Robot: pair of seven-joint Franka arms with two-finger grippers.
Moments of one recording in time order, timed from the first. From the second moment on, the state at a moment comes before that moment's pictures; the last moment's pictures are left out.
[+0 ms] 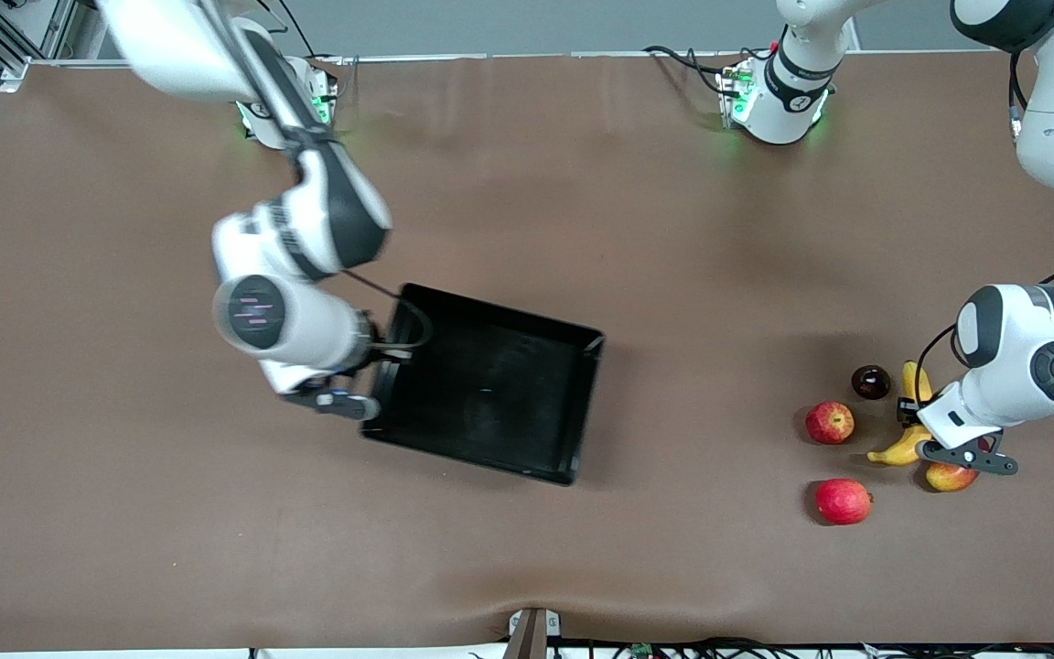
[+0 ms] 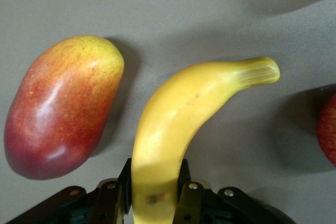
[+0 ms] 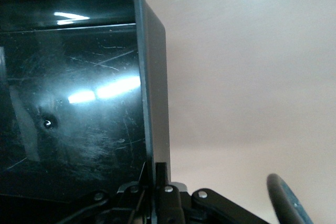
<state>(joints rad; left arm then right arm) 0.42 0.72 -0.30 -1.65 0.44 2.34 0.16 0.40 0.49 -0.06 -1.47 0.18 1.80 0.53</state>
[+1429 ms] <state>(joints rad) 0.43 0.28 -0.48 -1.53 0.17 1.86 0.00 -0.39 0.43 -0.06 -1.93 0.13 2.16 -0.51</state>
